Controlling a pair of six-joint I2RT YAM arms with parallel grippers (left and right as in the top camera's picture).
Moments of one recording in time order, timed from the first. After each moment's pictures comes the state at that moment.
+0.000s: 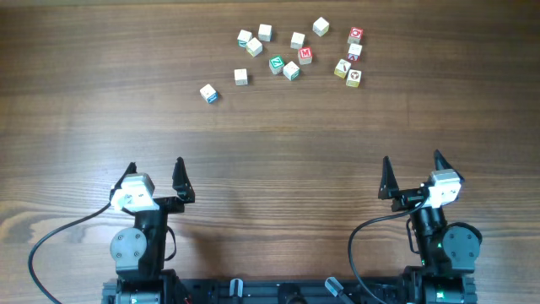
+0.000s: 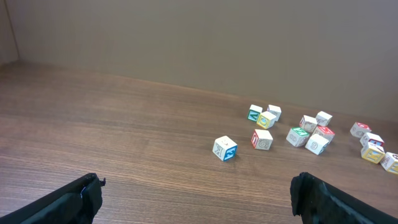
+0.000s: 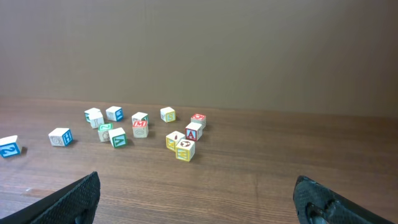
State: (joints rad) left arm 0.06 0.01 0.01 -0.07 0.02 -0.17; right arm -0.06 0.02 0.01 0.01 -0.18 -0.01
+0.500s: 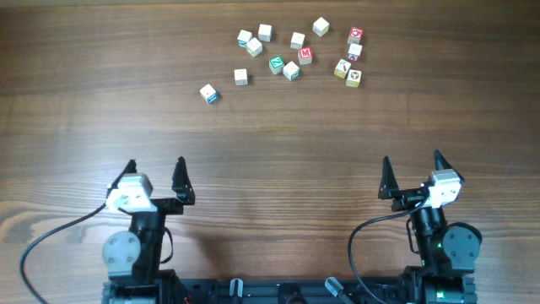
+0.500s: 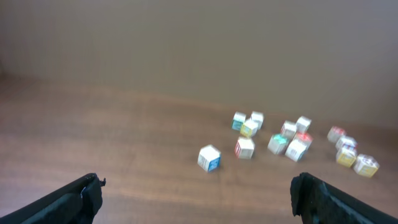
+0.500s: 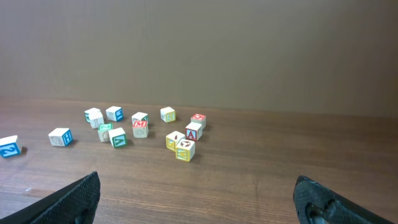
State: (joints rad) left arm 0.06 0.02 0.12 -0.14 0.08 -0.17; right arm -0.06 0.02 0.01 0.01 -0.18 -0.01
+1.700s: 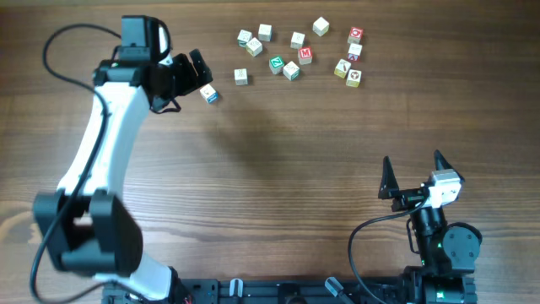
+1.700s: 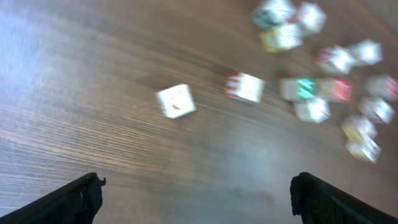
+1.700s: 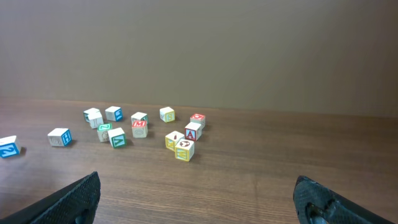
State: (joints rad) left arm -0.04 1.75 1.46 -0.77 0.19 -0.50; right arm -0.06 0.02 0.01 0.01 -0.18 -0.01
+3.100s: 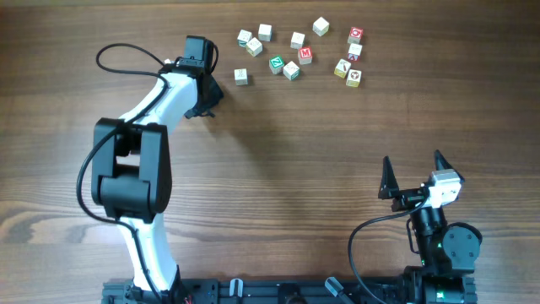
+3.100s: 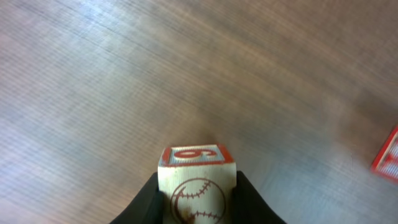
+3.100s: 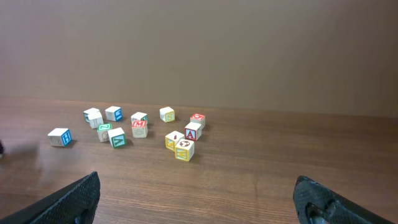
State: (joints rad) left arm -0.17 2.10 1.46 -0.63 -0.15 -0.70; right arm -0.06 0.02 0.01 0.01 -0.18 -0.01
